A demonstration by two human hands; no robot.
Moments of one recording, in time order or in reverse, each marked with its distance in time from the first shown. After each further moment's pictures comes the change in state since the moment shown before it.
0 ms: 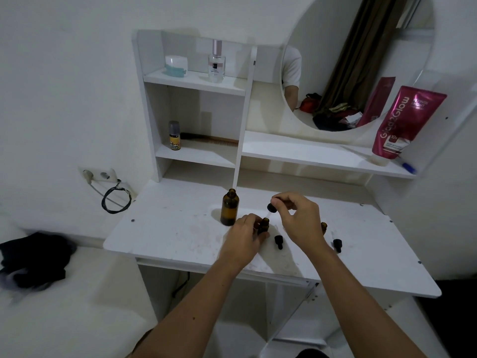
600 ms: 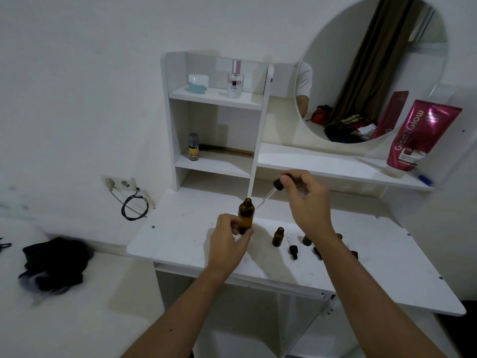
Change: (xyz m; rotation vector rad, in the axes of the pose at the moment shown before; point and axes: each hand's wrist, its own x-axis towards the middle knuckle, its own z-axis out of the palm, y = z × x) left_hand -0.020 -0.030 -0.055 -0.194 0.337 -0.086; right_hand 0.033 -0.060 -0.001 0.245 0.100 -0.013
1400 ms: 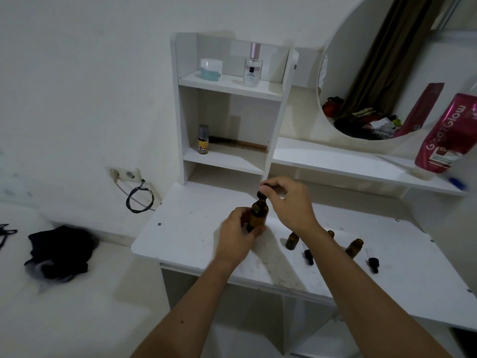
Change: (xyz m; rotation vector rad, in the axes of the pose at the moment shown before) left_hand 0.035 -0.019 0.005 -0.074 -0.124 -0.080; right_hand 0.018 0.026 0.067 -0.143 -0.262 0.019
